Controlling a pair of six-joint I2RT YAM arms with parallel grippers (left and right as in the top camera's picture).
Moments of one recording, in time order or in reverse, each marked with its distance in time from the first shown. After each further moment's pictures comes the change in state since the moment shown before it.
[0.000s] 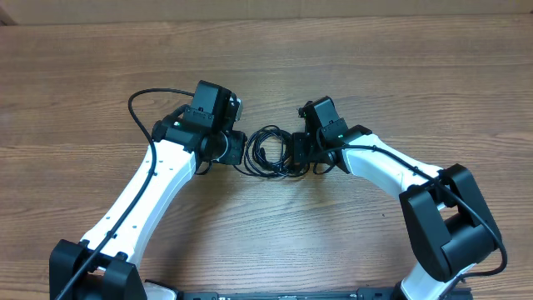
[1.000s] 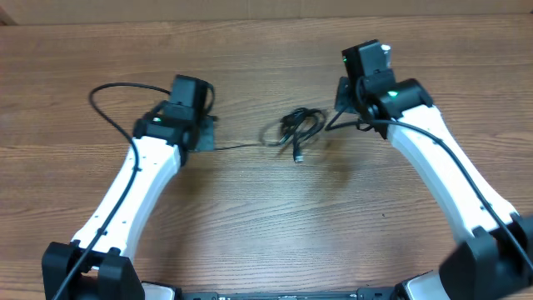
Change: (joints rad) left arm 0.136 0.000 0.000 0.043 -0.323 -0.110; right arm -0.143 -0.202 0.385 -0.482 0.467 0.000
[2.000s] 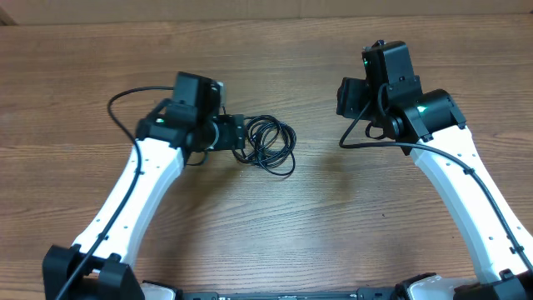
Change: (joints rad) left arm -0.077 -0.003 0.013 0.056 0.416 -0.026; right arm -0.009 -0.130 0.000 -0.069 -0.169 -0.050
